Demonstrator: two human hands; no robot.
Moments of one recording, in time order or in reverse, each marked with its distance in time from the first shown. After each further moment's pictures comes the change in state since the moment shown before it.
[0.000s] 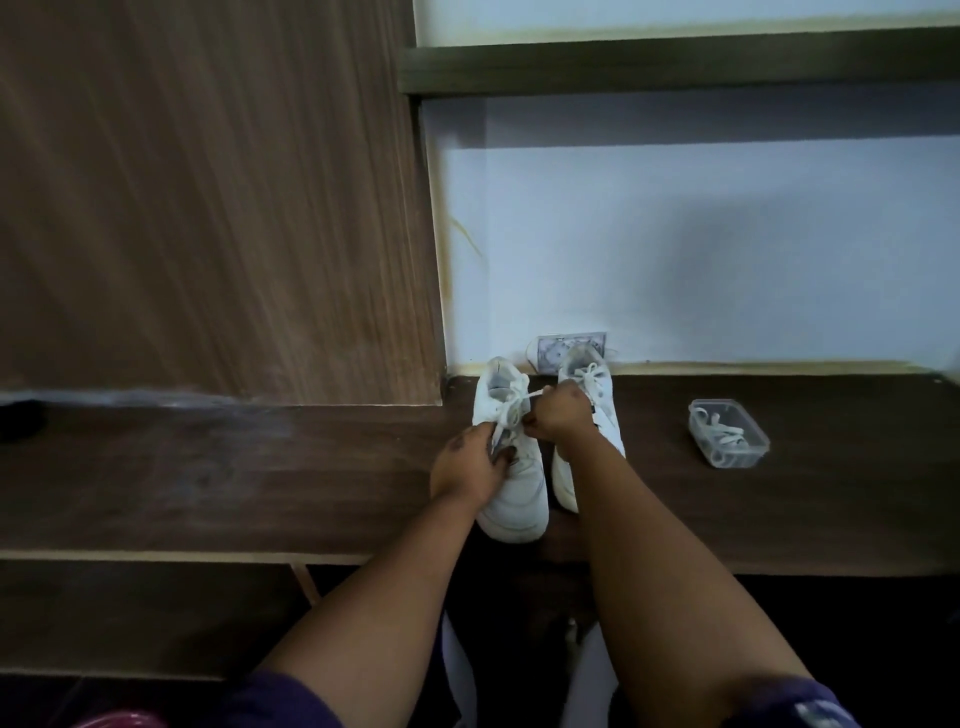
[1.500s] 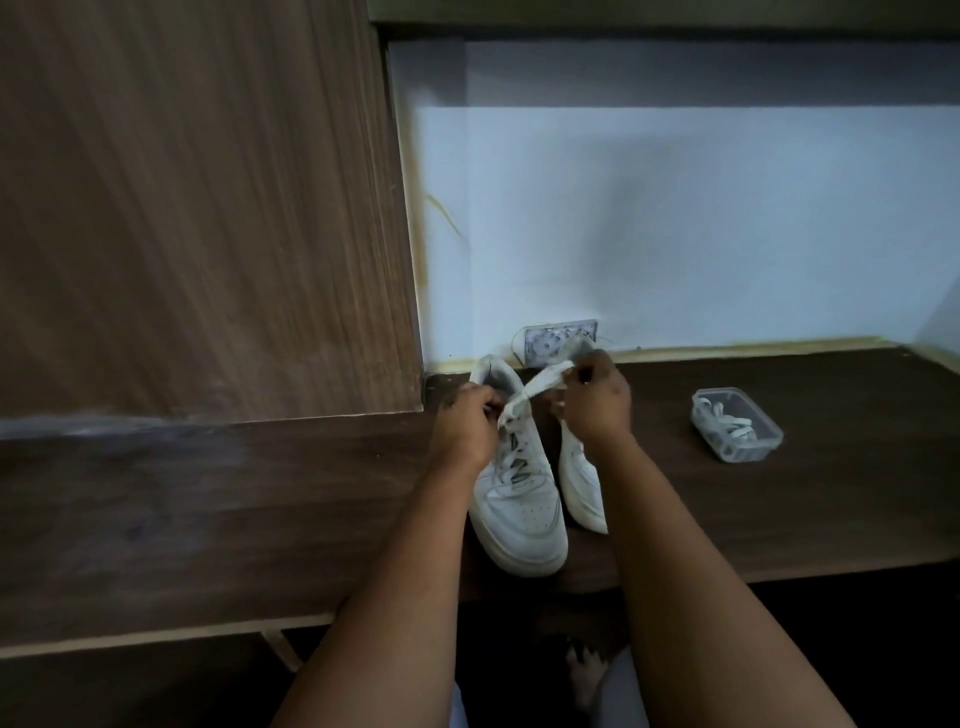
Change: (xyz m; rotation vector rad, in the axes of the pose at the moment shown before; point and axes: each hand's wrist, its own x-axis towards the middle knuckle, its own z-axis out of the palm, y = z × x) left_hand 0.069 0.002 -0.014 -0.189 -0.028 0.048; right_hand -0.001 -0.008 -0.013 0.390 0.370 -0.021
